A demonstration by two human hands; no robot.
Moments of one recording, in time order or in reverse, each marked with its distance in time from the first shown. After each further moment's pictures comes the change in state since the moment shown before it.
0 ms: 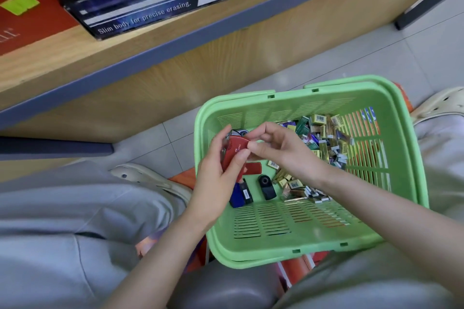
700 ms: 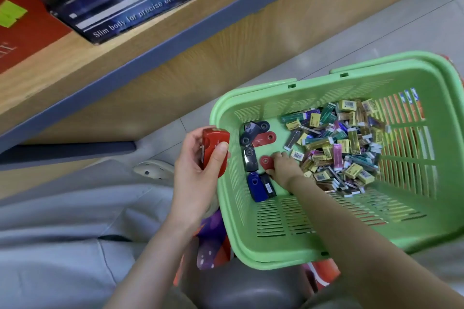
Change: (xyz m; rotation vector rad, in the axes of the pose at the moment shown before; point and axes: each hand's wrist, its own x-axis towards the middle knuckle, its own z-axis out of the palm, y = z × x) left_hand 0.003 0.011 -0.041 0.004 0.195 -0.041; right_hand 0.059 0.188 -0.009 -1.126 0.009 0.512
